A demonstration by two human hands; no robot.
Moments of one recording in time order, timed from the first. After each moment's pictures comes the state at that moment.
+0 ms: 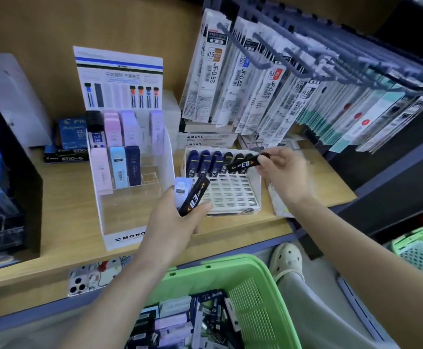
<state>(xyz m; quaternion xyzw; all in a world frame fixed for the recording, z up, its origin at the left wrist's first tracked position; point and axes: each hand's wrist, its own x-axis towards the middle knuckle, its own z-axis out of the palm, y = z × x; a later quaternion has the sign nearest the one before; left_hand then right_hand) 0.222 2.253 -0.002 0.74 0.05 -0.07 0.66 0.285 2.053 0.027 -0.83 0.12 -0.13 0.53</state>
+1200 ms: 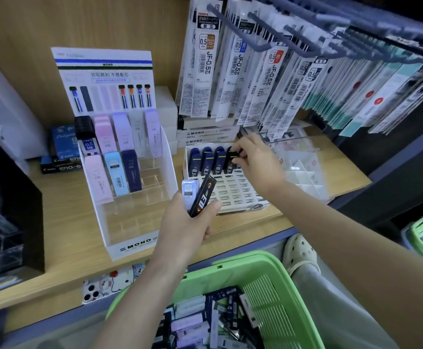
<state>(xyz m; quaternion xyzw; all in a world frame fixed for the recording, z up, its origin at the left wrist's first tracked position) 0.229 2.242 -0.006 0.72 0.08 -0.10 0.68 0.331 2.065 -0.017 -0.97 -0.09 -0.15 0.17</state>
